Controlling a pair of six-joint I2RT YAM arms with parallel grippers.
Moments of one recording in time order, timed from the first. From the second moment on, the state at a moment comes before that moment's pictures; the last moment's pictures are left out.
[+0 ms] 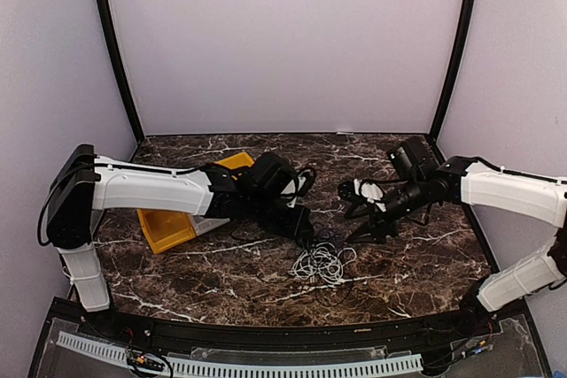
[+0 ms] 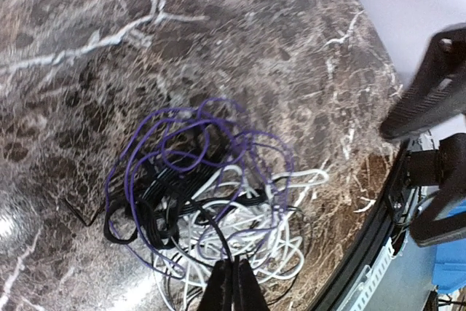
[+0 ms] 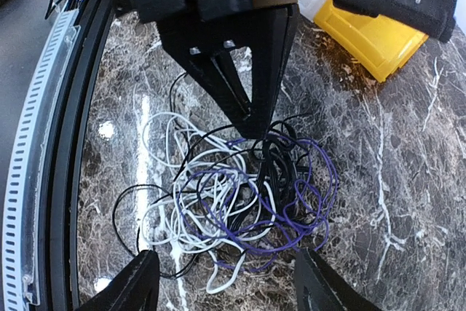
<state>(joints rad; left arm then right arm) -1.02 1.87 1.33 -0.30 0.18 -0.61 0.63 1.31 0.88 -0.55 -0.62 -0.70</state>
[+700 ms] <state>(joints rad) -1.02 1.54 1.26 -0.07 0.36 -0.40 0.63 1.42 1.14 -0.47 -0.80 -0.54</state>
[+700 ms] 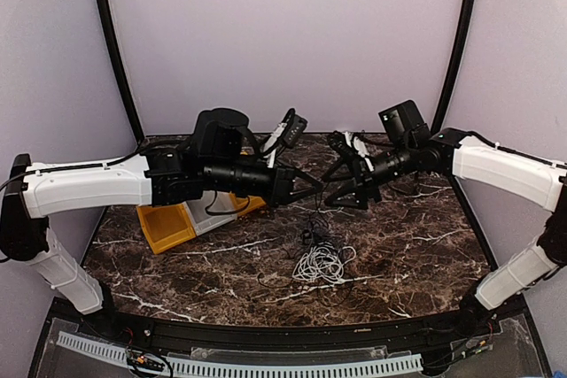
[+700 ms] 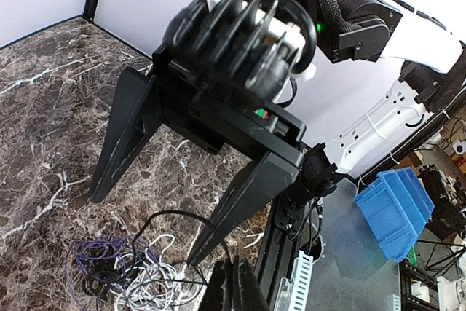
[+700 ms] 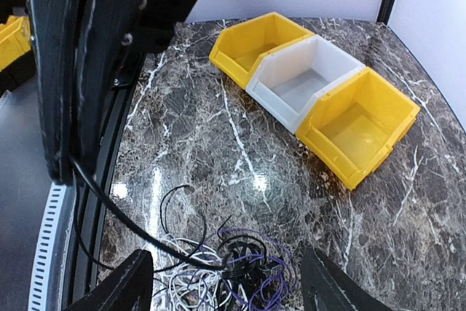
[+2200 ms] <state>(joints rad) -1.05 1.60 1.05 0.45 0.14 -0.22 0.63 1.47 1.50 -0.58 -0.95 -0.41</state>
